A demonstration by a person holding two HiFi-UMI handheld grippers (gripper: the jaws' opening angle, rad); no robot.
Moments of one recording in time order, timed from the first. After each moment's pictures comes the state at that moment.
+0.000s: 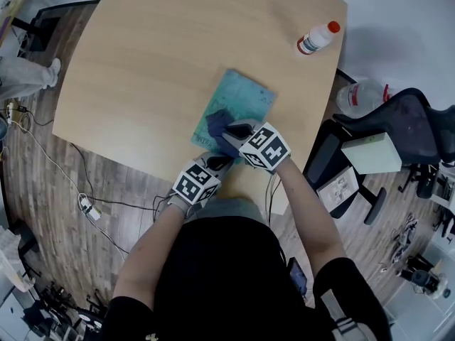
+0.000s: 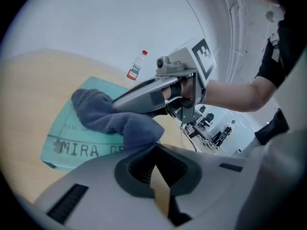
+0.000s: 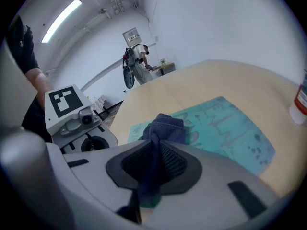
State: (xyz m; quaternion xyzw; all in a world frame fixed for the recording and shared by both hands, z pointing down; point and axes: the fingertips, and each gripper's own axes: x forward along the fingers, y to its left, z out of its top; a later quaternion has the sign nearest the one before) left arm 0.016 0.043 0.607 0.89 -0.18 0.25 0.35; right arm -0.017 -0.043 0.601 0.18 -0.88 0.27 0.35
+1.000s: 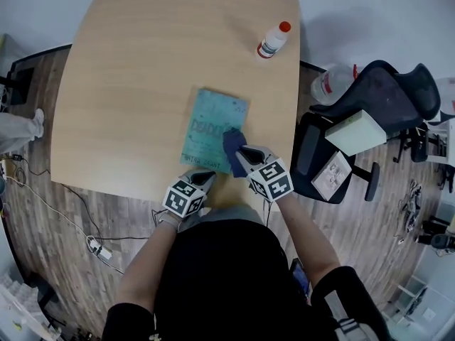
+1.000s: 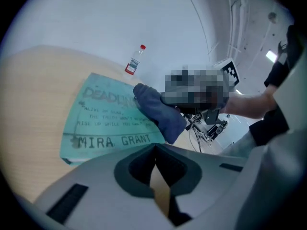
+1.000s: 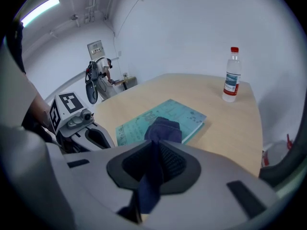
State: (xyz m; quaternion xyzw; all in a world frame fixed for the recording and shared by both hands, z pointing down) left arm -0.012 0.050 0.607 0.88 -0.14 0.28 0.35; right arm 0.072 -0.012 0.566 0.43 -0.80 0.29 0.29
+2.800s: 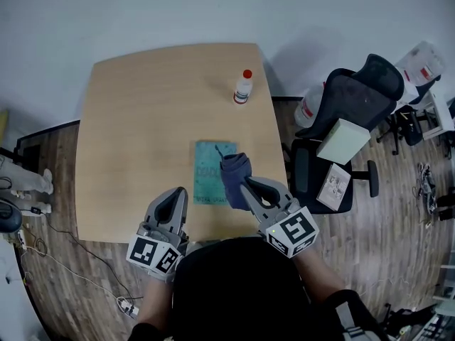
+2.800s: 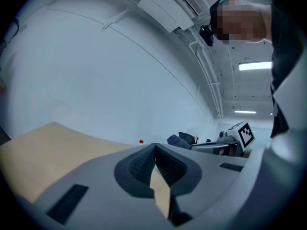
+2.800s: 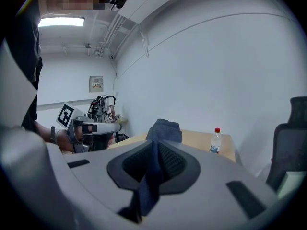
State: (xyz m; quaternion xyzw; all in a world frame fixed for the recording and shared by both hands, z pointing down) left arm -0.097 -0.052 0.293 0.94 -0.28 -0.01 0.18; right arm 0.040 -0.005 0.292 0.56 -0.81 0.12 0.09
